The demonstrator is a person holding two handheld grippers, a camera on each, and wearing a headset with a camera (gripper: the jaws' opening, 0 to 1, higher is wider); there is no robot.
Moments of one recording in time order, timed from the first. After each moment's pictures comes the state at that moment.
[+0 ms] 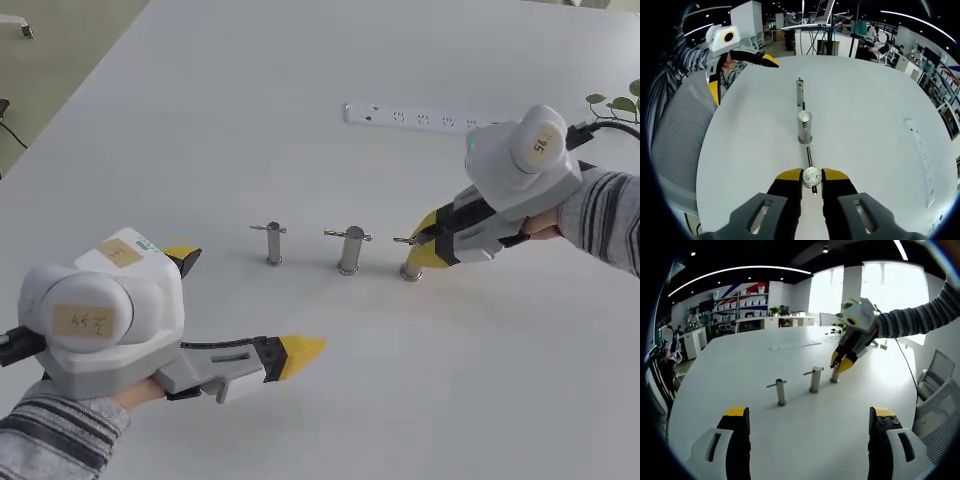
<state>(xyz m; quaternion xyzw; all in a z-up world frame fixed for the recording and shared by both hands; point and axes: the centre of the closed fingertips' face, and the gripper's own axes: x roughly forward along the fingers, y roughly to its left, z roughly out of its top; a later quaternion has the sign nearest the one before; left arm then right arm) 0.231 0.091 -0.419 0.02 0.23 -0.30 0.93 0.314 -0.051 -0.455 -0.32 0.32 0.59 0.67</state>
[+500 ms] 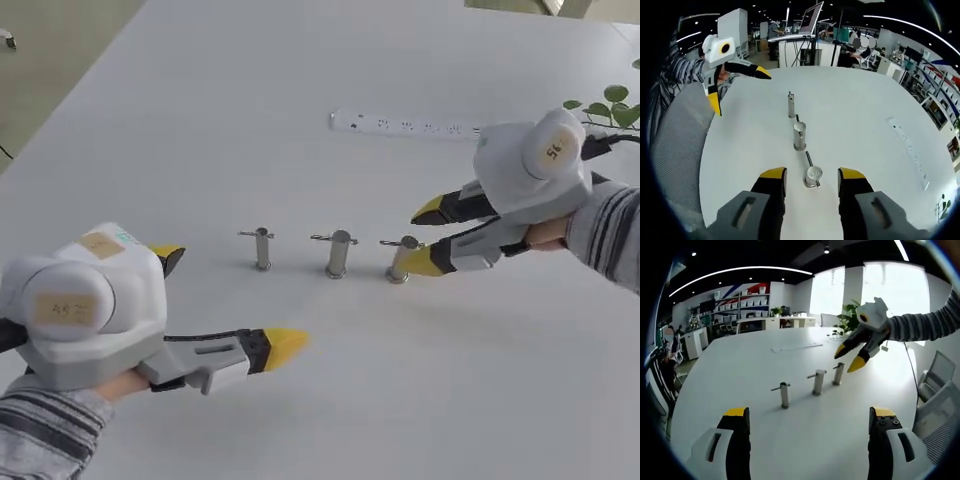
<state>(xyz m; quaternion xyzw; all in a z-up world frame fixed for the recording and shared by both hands) 0.233 0.096 -0.410 0.02 0.23 -0.29 0.93 0.310 -0.058 -0.421 -0.25 0.30 0.52 0.76</state>
